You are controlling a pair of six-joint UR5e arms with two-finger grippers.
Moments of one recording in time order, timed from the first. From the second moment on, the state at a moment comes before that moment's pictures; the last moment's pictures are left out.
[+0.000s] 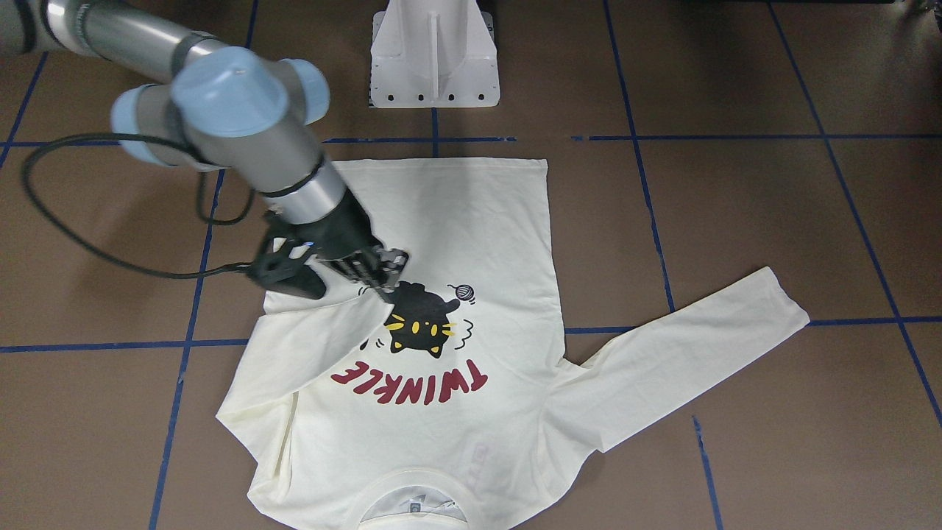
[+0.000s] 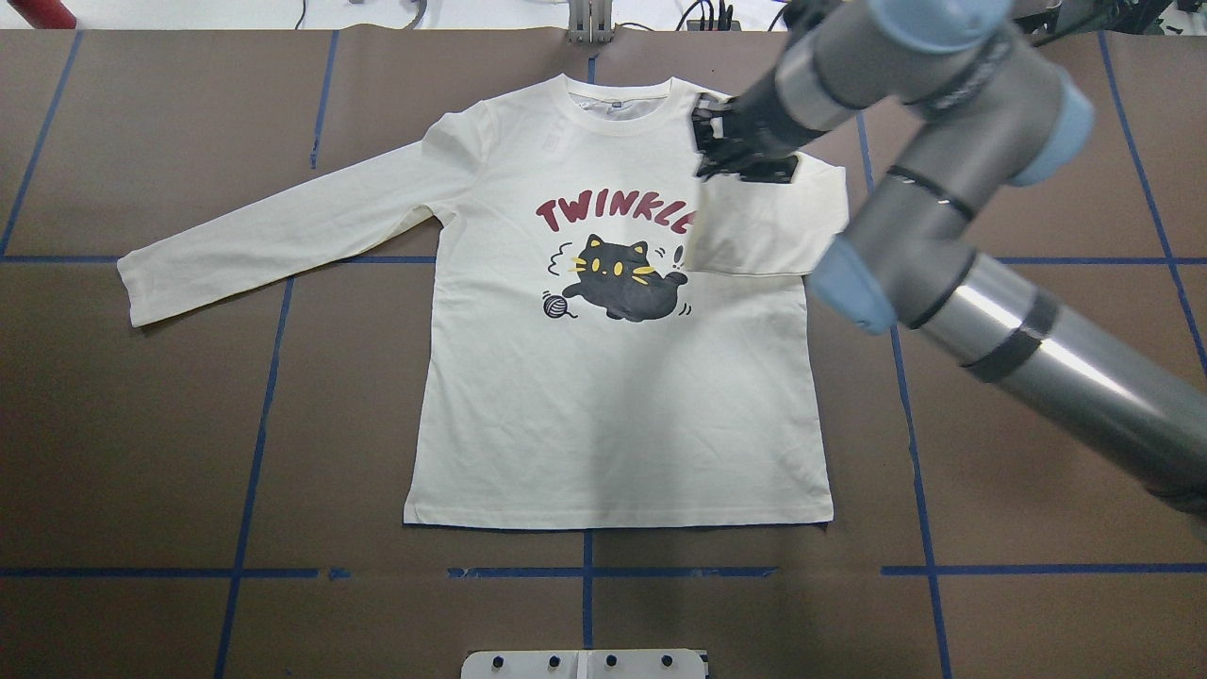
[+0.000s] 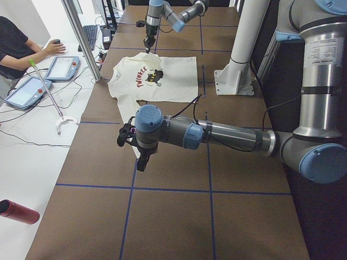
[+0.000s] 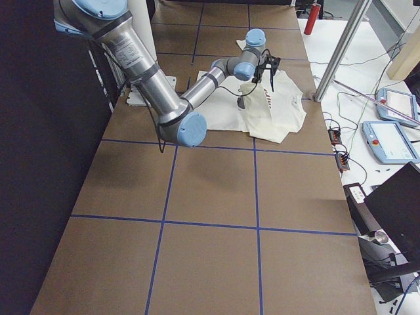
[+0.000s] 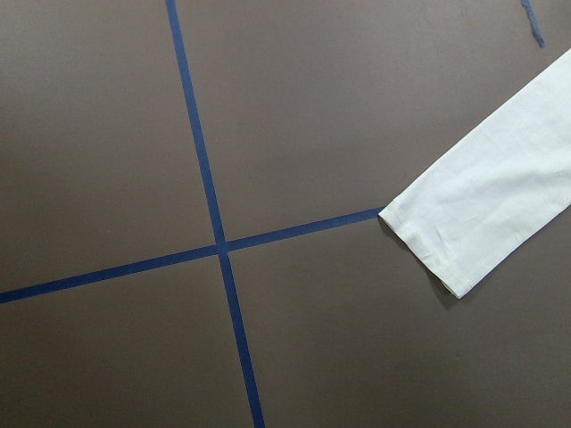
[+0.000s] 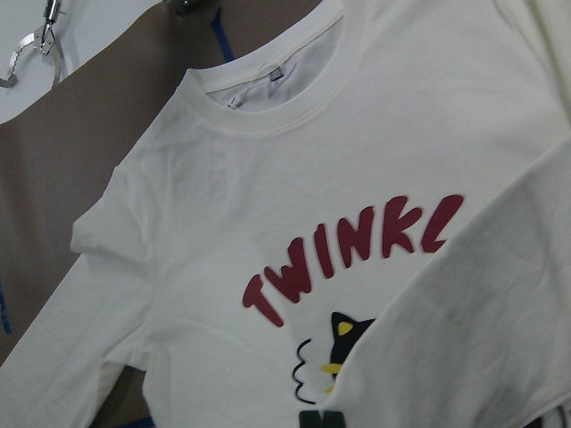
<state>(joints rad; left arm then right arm) -1.58 -1.53 -1.78 -1.66 -2.45 0.06 0.72 -0.72 1.45 -1.23 1.95 1.62</state>
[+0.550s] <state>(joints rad) -1.55 -1.53 -1.77 -1.69 -2.45 0.04 0.52 -0.42 1.05 -1.09 1.68 1.70</state>
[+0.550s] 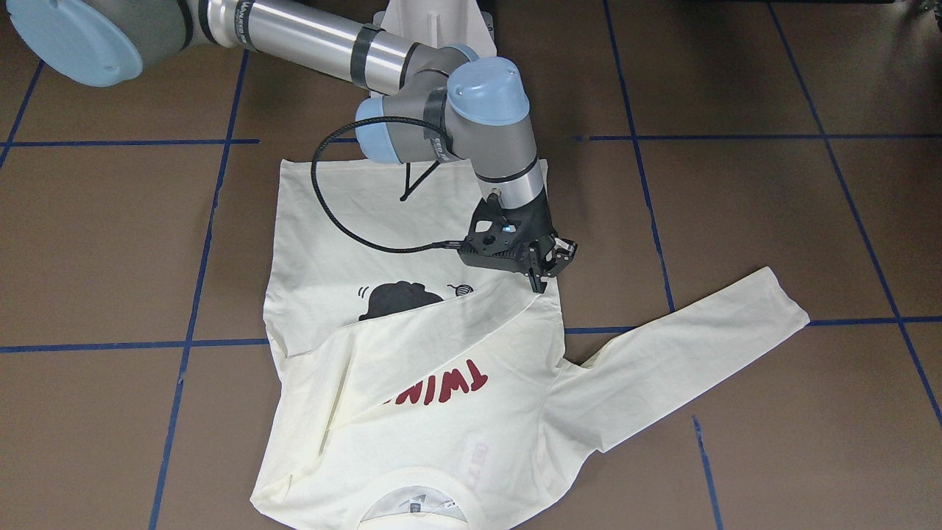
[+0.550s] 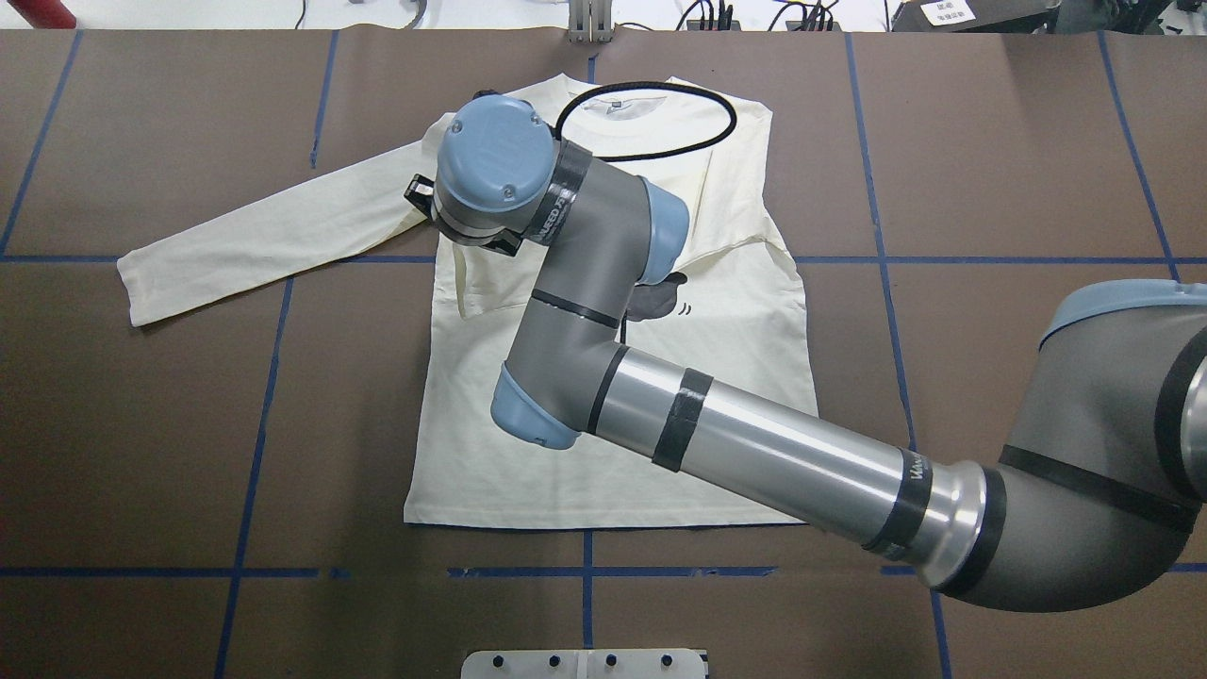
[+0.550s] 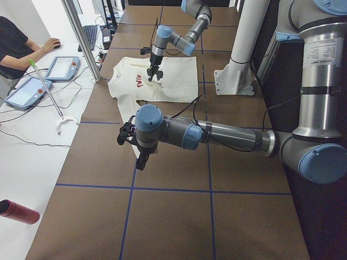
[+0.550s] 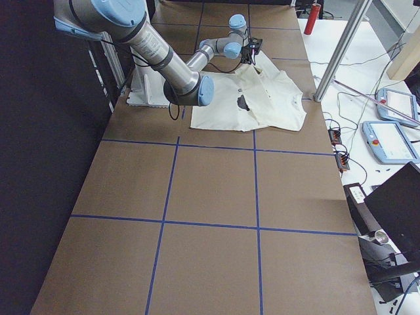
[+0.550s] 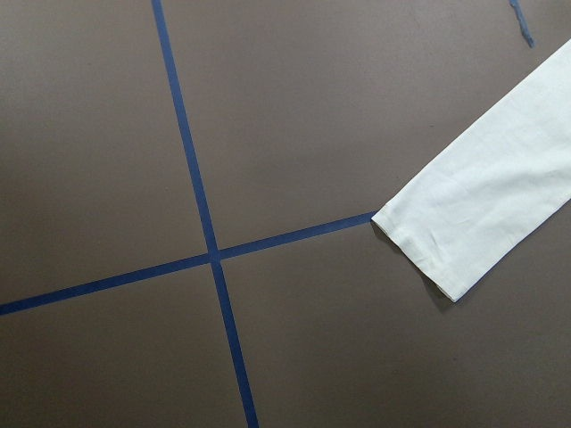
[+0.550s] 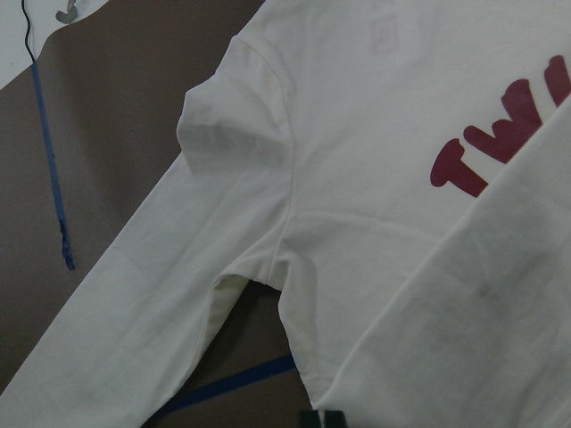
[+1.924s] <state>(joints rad) -1.09 -1.80 -1.32 -2.14 -2.23 -0.62 0.59 -0.92 1.72 -1.14 1.79 1.79</state>
